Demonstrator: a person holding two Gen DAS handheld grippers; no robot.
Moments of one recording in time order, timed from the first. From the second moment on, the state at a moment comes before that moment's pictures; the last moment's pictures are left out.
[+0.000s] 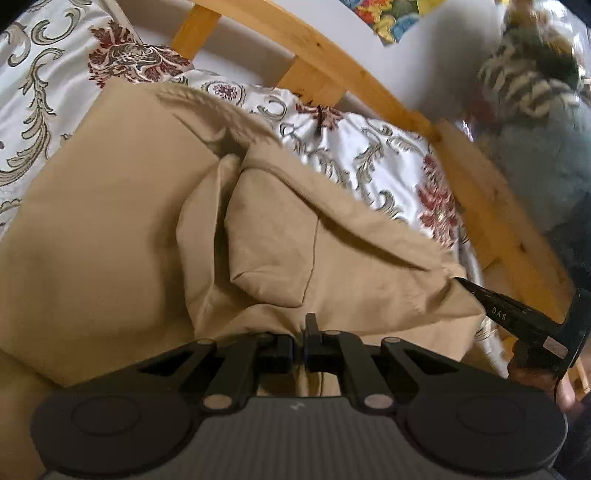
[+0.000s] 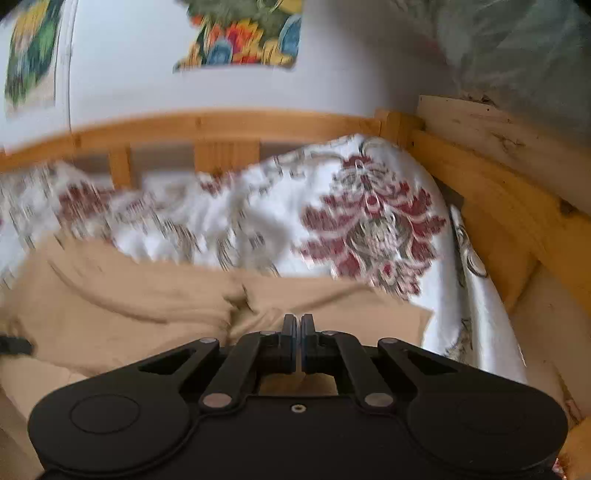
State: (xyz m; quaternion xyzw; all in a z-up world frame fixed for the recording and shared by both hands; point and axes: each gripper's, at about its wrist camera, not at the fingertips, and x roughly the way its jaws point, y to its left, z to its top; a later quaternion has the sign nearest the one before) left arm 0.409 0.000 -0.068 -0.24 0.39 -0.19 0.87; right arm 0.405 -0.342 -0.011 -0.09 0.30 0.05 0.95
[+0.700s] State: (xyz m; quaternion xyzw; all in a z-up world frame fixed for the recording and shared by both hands) left arm 0.396 -0.035 -0.013 -0.04 0.26 0.00 0.97; right arm 0.371 -0.271 -0.007 -0.18 0.19 0.02 0.97
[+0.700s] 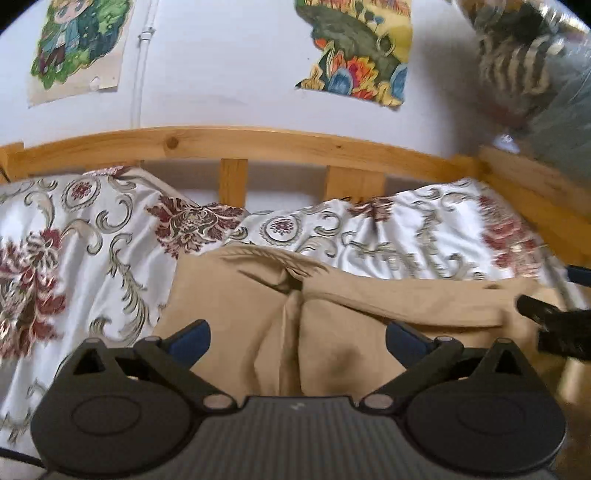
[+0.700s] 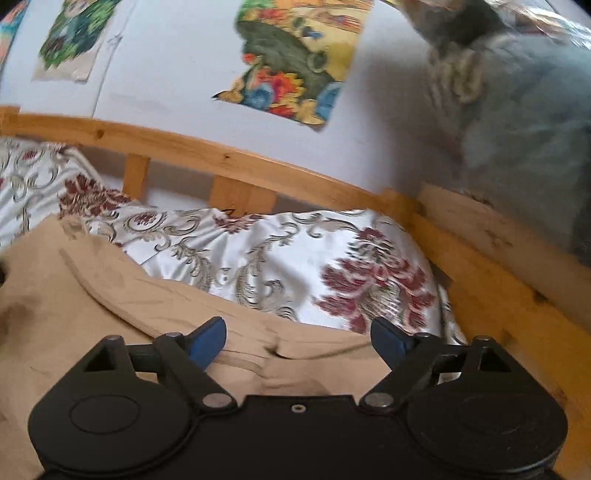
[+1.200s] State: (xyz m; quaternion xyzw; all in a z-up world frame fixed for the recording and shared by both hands) left arm 0.414 -0.038 -0.052 -0.04 0.27 0.01 0.96; right arm 0.365 -0.281 -0.050 -0.17 0.18 -0.04 0.97
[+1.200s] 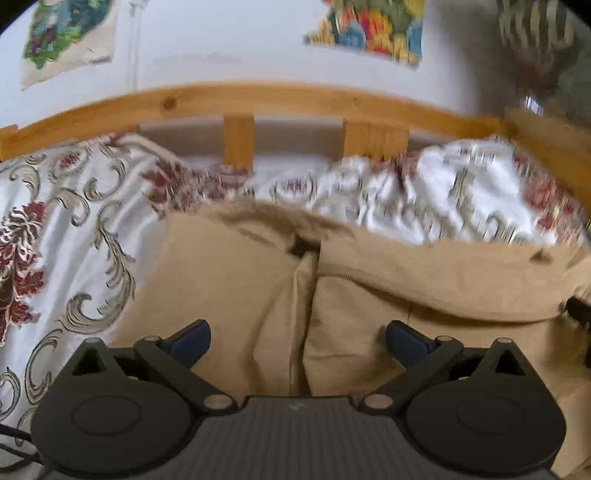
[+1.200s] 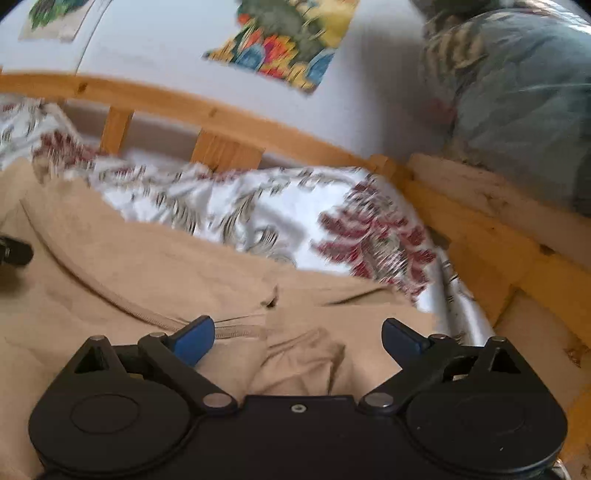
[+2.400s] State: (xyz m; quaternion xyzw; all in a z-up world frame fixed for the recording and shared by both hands) left arm 0.279 -0.044 0.009 0.14 0.30 -0.07 0.94; right arm 0.192 -0.287 0.005 -0.11 0.24 0.09 0.96
